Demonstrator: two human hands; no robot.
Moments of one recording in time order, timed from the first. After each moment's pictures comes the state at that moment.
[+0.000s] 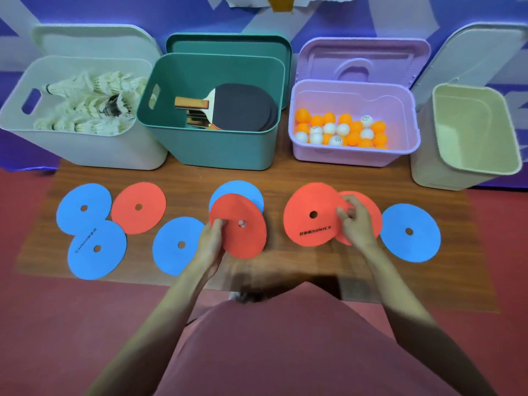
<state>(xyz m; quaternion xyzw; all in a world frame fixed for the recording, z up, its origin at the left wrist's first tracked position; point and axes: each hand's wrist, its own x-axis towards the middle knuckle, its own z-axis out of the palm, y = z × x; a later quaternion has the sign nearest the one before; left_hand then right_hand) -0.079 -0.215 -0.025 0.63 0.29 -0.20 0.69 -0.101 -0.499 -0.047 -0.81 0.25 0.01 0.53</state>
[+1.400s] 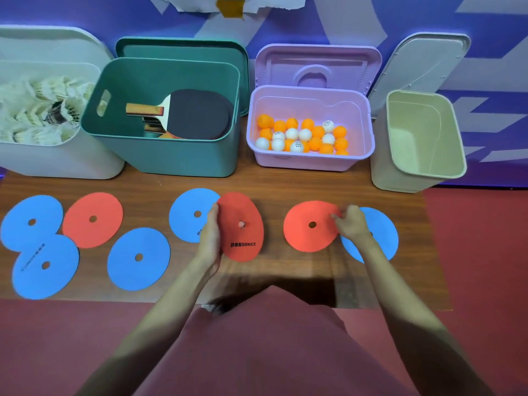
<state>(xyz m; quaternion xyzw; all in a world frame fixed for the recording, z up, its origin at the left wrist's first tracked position) -0.072 -0.312 -0.013 0.60 0.26 -0.20 0.73 -0.088 -0.605 -0.080 -0.87 0.32 0.11 0.35</state>
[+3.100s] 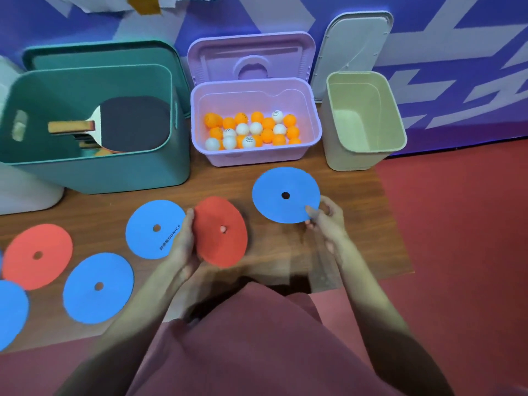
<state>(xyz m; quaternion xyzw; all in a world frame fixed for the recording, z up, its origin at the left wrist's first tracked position) -0.059 -0.338 -0.025 0.56 0.30 -0.34 0.69 -0.136 -0.602 -0.048 -0.58 0.43 -0.03 0.70</state>
